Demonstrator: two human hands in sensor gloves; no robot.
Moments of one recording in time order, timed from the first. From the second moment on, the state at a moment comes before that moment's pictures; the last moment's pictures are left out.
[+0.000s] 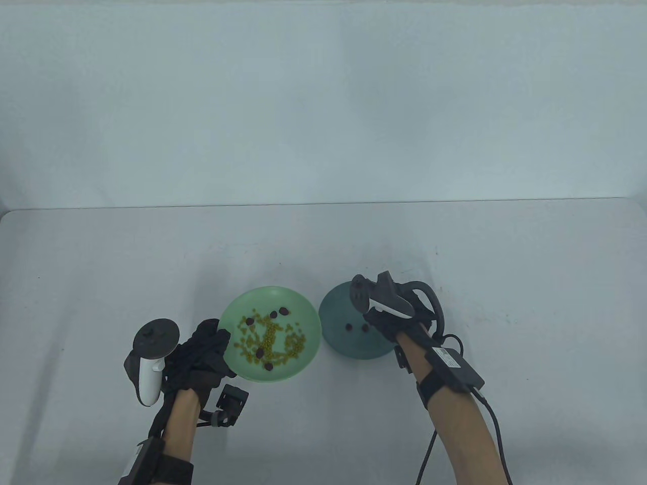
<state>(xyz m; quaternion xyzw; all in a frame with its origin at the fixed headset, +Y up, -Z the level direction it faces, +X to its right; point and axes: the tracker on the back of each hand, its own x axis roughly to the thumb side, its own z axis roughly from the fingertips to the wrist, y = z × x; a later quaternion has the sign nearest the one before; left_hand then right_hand) -0.262 -0.706 -0.349 -0.08 0.09 0.55 0.83 0.095 -0.709 -0.465 -0.07 -0.09 -0.99 0.10</state>
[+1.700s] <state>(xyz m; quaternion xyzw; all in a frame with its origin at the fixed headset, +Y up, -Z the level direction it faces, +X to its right) -0.257 -0.708 -0.350 -0.09 0.09 0.55 0.83 -0.045 -0.615 -0.420 -0.26 0.01 -0.96 0.13</state>
